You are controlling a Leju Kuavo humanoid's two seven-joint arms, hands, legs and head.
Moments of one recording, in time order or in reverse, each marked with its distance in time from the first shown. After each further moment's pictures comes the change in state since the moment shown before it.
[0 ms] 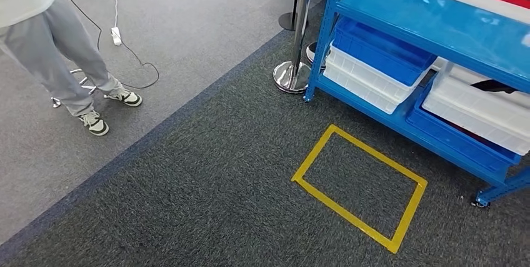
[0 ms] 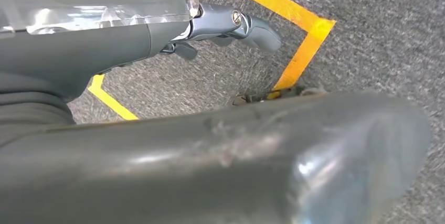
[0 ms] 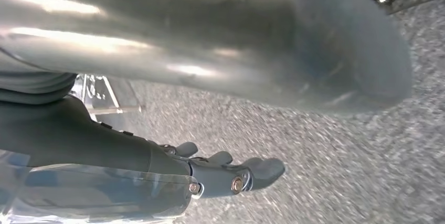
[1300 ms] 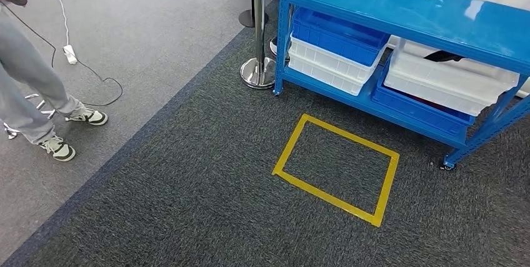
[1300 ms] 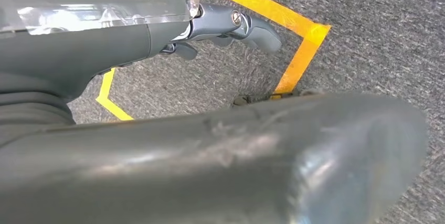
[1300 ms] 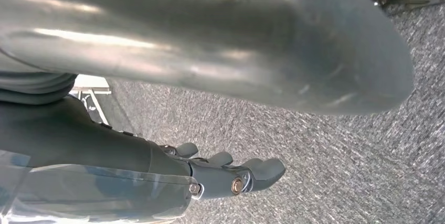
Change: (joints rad) left arm -0.020 0.022 0.079 0.000 0.058 -0.026 0.051; right arm -0.008 0.005 0.000 0.000 0.032 0.013 -0.019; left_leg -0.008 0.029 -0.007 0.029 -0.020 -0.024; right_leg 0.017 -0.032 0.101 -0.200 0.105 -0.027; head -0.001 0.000
